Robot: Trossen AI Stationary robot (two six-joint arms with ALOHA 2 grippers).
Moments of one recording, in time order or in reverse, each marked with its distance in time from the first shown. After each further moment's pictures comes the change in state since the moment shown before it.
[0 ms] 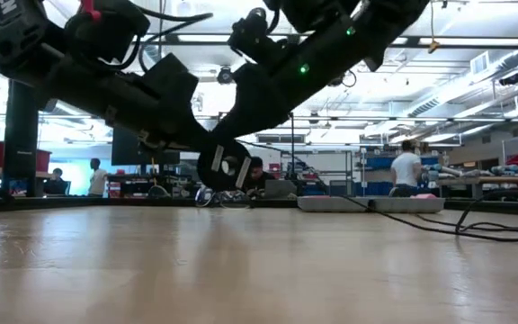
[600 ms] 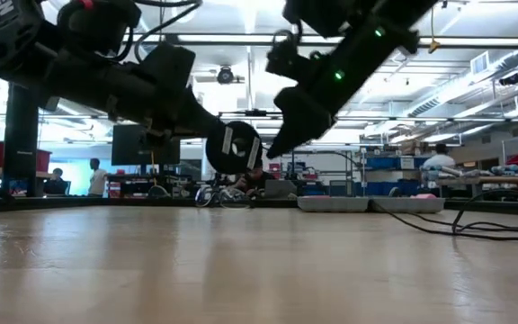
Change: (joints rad) left arm -0.019 0.000 -0.018 0.148 0.044 -0.007; right arm -0.018 -0.134 -0.083 -0.330 0.177 0.201
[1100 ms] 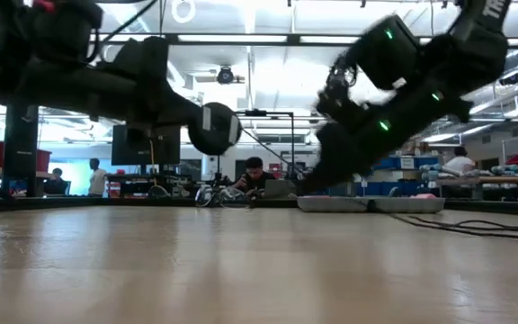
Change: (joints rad) left arm -0.002 -0.001 -0.155 0.357 -0.119 -0.016; right arm 0.002 -0.013 -0.432 0.642 -0.053 0.188
